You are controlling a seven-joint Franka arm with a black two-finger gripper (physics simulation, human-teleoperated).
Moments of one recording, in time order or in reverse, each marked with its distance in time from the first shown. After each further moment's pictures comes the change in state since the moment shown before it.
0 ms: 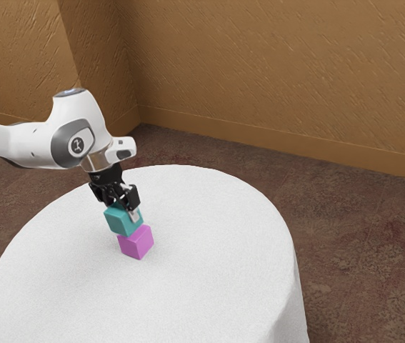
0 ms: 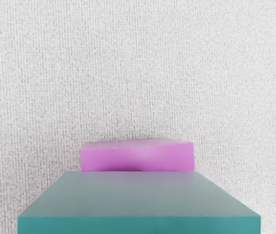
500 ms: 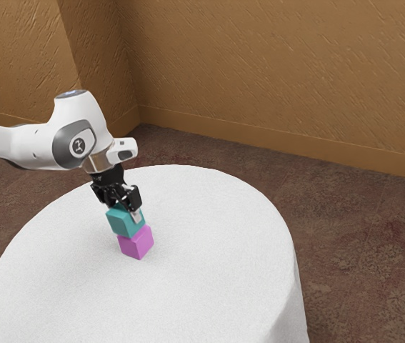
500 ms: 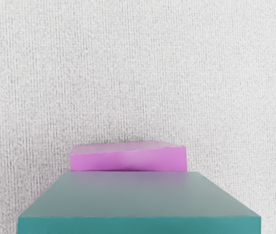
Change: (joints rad) arm -0.003 0.016 0.000 0.006 -0.007 0.002 -0.008
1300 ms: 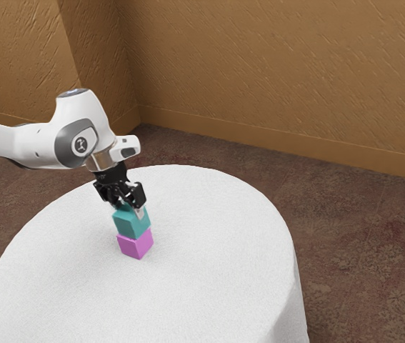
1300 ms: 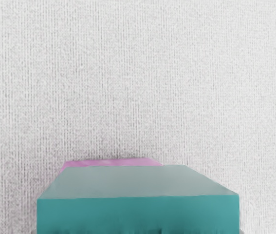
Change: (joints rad) arm -0.011 0.018 0.000 0.017 0.003 0.014 -0.037
